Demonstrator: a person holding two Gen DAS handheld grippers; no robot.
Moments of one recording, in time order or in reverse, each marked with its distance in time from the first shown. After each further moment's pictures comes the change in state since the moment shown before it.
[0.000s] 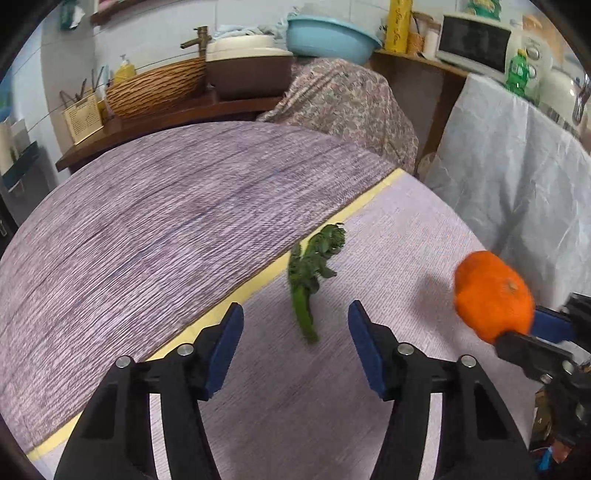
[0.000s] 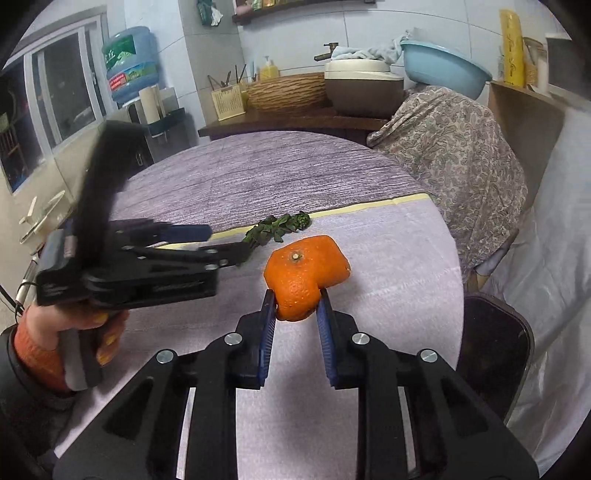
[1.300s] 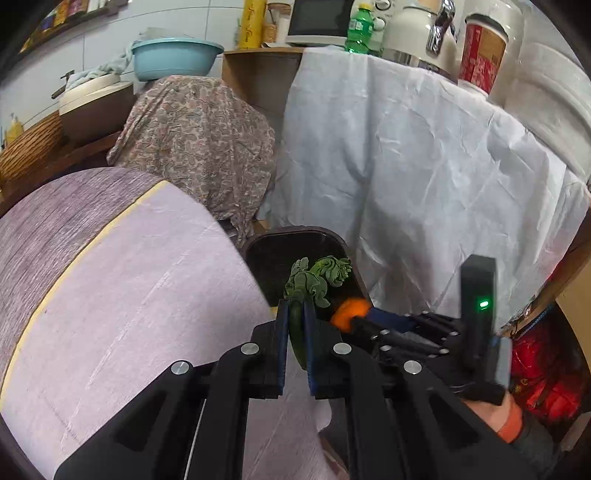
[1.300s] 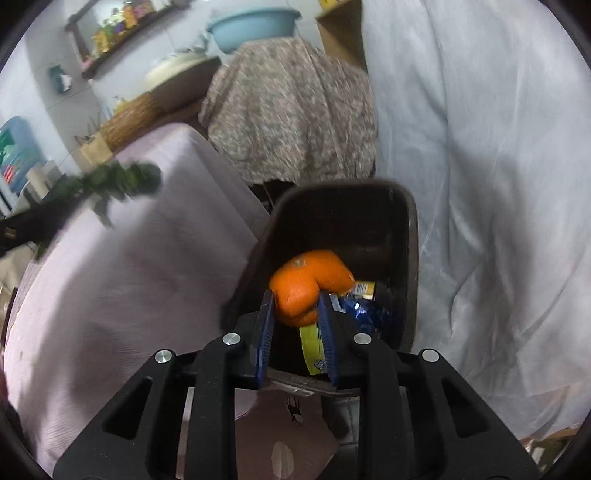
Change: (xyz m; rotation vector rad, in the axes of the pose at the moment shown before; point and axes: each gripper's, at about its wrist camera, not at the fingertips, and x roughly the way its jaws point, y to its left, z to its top) left arm -0.035 -0.195 -0.020 0.229 -0.029 -0.336; right arm -0.023 -0.184 -0.150 0.477 0.027 -0.259
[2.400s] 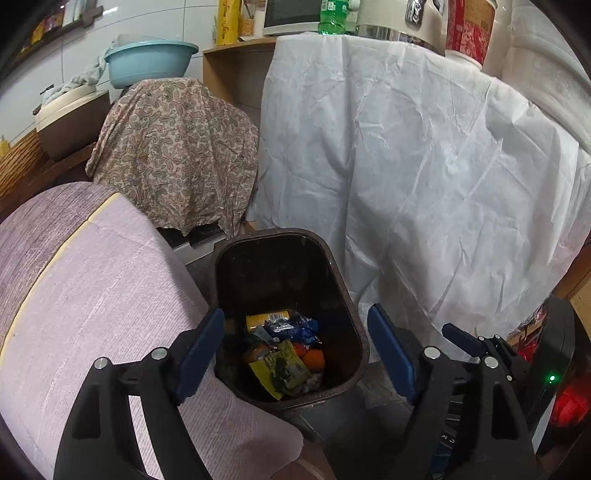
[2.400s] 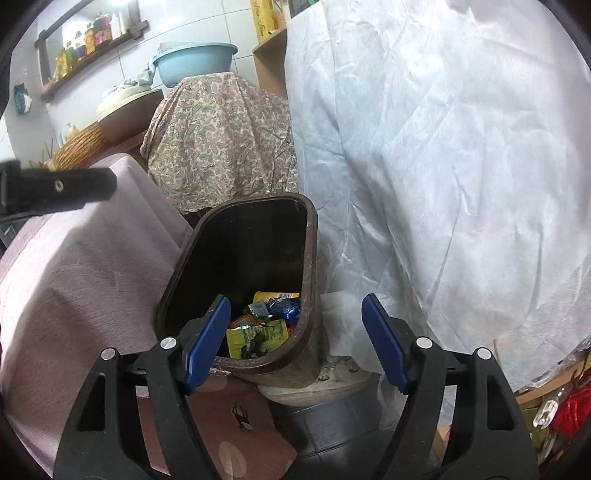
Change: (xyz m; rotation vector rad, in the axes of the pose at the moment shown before) left arm 0.039 -0.043 0.011 0.046 0.004 0.012; right arm -0.066 -0.032 -0.036 0.019 -0.181 -0.235
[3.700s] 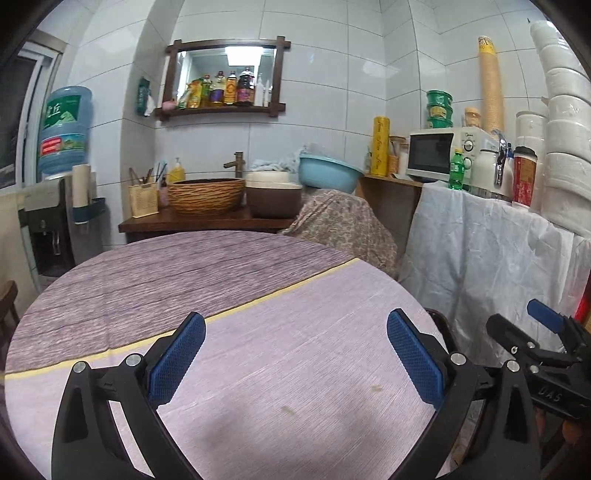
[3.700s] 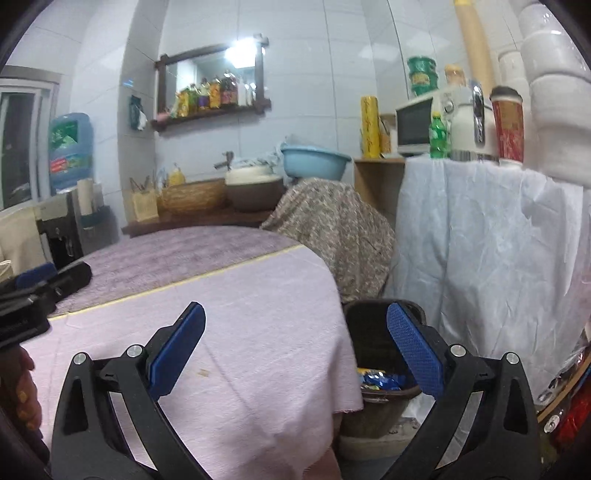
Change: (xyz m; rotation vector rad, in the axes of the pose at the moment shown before) left arm -0.267 0.116 -0.178 -0.243 -0.500 0.424; right arm -0.209 0.204 -0.048 -0.214 -0.414 0.196
